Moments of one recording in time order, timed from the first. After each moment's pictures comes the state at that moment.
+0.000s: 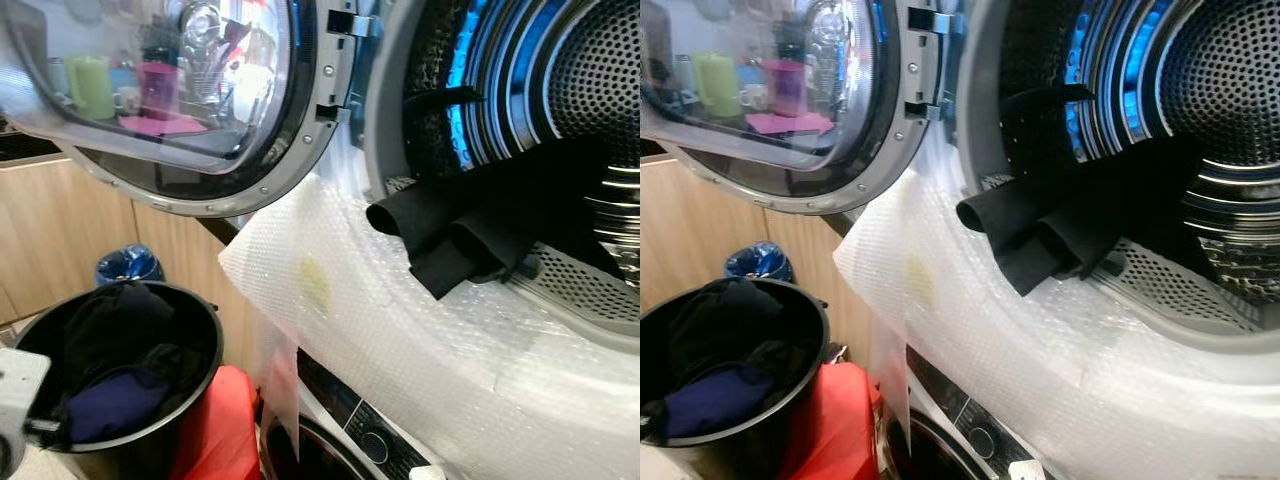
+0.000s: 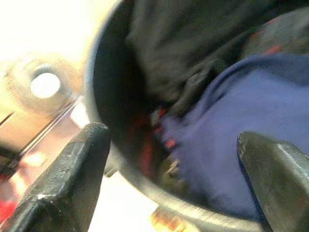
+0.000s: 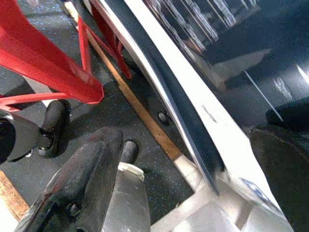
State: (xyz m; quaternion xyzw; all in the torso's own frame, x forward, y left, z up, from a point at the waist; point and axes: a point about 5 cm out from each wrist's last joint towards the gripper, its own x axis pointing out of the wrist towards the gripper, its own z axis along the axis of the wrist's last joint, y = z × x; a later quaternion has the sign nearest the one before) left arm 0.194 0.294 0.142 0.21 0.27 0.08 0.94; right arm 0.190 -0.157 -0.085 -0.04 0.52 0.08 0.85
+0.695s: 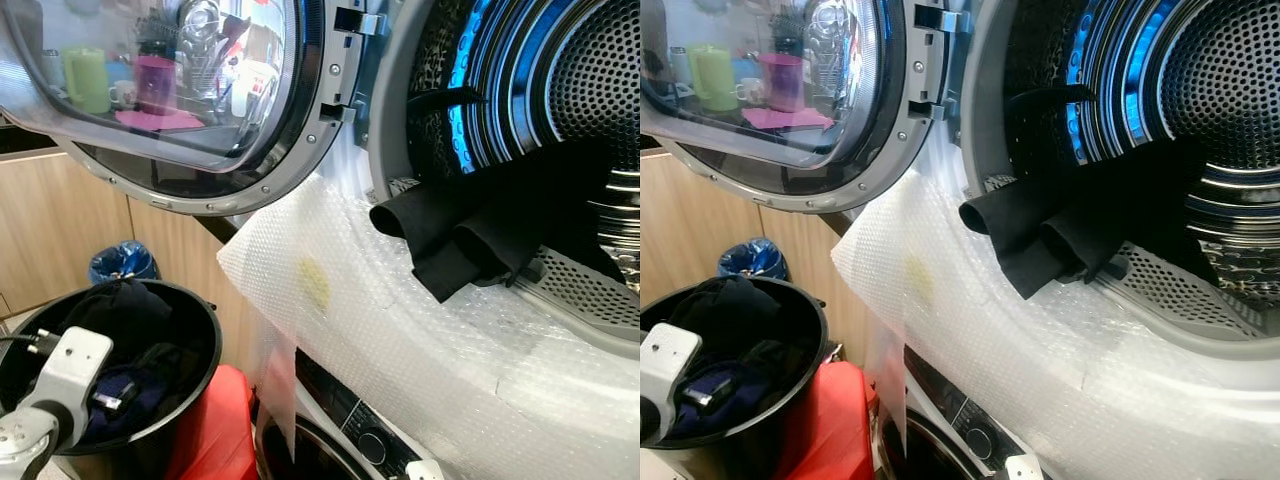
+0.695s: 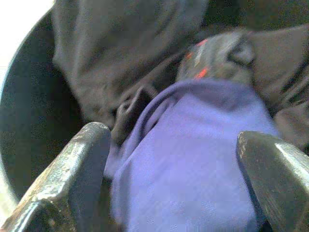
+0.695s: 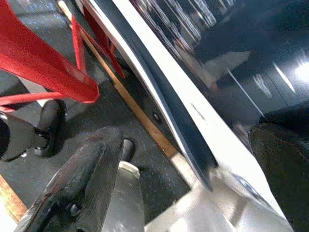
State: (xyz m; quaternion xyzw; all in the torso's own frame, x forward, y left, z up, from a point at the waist) left arm 0.204 0.284 0.130 0.17 0.29 0.03 0.94; right arm 0.186 -0.163 -0.087 -0.04 0.53 0.07 0.85
